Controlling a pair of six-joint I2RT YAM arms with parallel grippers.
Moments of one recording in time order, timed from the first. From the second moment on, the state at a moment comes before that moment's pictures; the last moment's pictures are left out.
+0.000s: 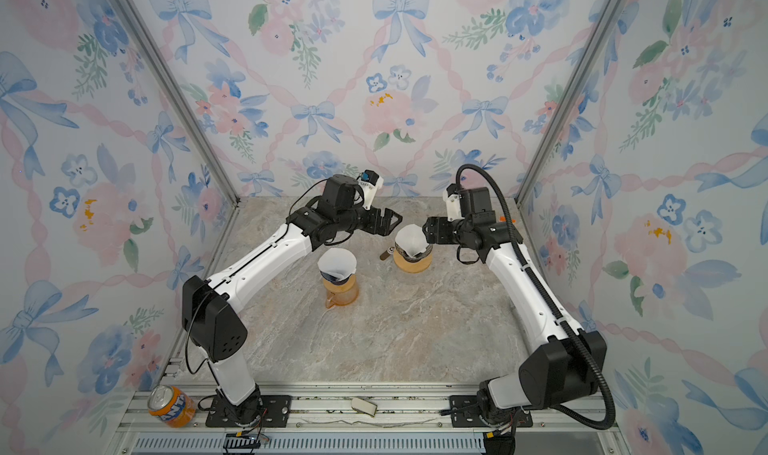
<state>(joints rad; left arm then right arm) -0.64 1.78 1.73 -0.45 0.19 -0.23 0.24 1.41 1.39 -0.68 -0.16 0.18</state>
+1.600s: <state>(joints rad) -0.28 0.71 0.36 0.05 -0.60 -0.20 -0.07 1.17 0.57 0.19 0.20 0.27</state>
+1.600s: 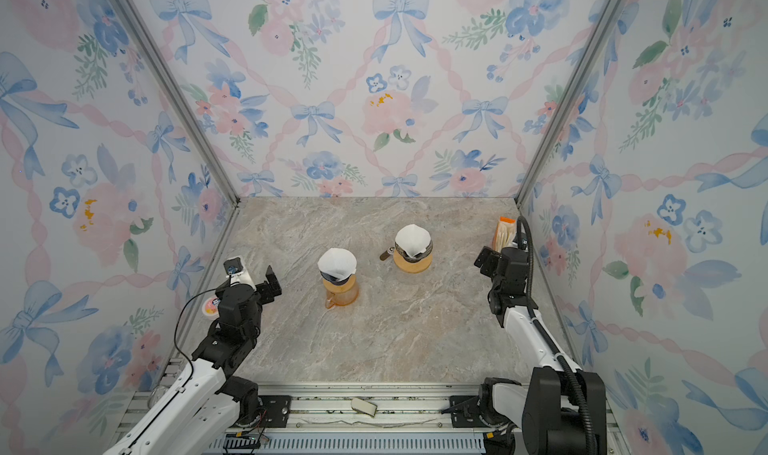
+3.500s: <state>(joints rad) -0.07 1.54 0.25 1.05 -0.24 0.06 0.02 1.55 0.37 0.83 0.10 0.03</state>
